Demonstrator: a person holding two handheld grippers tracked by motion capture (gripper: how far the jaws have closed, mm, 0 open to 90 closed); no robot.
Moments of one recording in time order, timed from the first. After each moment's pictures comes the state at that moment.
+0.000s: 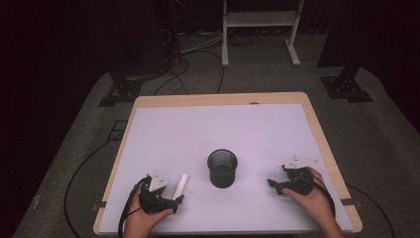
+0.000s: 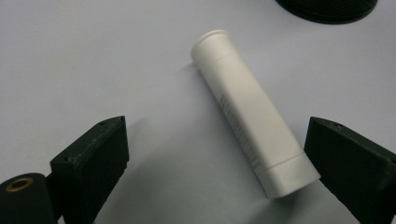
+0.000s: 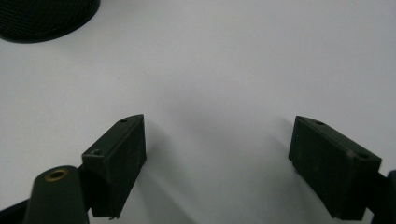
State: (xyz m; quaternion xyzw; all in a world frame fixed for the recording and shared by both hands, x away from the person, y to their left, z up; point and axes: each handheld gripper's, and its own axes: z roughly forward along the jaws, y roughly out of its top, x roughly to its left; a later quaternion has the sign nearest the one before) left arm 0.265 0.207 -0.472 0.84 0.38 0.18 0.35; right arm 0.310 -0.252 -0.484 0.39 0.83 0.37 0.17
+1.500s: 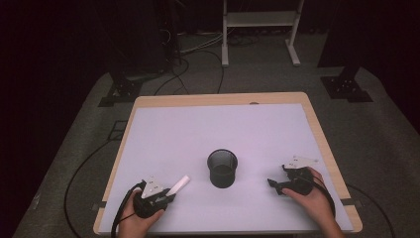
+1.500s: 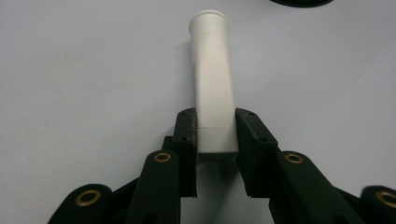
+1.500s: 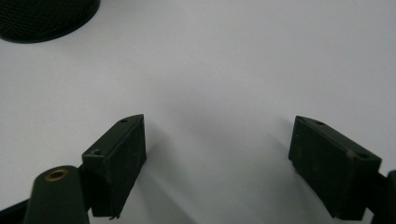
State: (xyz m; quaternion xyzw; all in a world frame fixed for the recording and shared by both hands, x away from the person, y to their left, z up) left arm 0.251 0.217 -0.471 0.85 0.36 0.17 0.36; right arm 0.310 -0.252 -0.484 0.39 0.83 0.37 0.17
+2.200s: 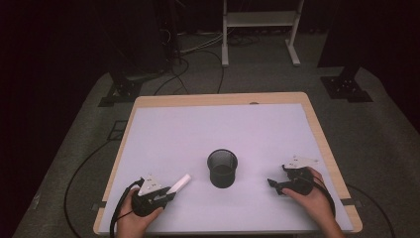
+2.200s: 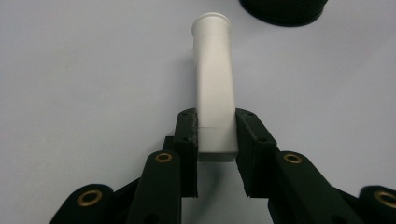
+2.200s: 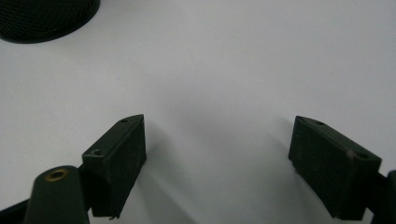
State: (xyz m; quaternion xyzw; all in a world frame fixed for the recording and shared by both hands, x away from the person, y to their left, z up) left arm 0.251 0.218 -0.457 0.84 0.35 0.15 0.38; right arm 0.310 -0.252 -0.484 0.39 0.83 0.37 0.17
